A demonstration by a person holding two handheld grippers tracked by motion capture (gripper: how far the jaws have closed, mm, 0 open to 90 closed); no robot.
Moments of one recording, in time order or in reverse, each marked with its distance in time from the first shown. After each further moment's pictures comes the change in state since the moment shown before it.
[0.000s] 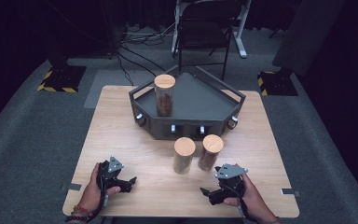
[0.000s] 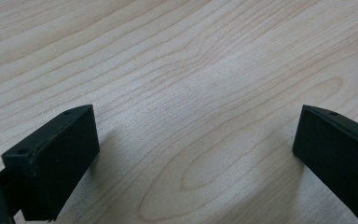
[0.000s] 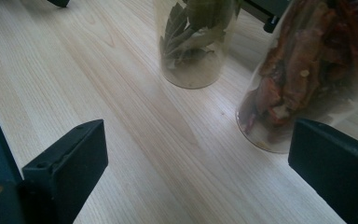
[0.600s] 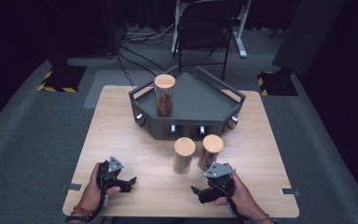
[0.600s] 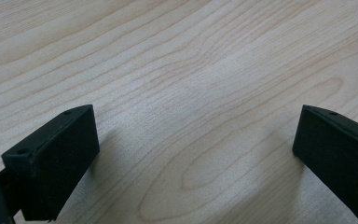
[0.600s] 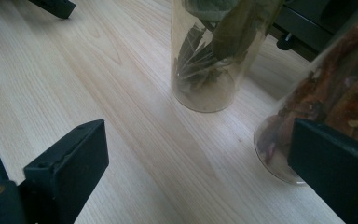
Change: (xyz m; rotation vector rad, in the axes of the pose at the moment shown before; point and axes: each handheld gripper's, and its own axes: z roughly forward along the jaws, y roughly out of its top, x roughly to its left) left arm 0.000 0.000 0.000 0.000 0.001 0.000; right arm 0.018 0.020 0.018 0.005 -0.029 -0.012
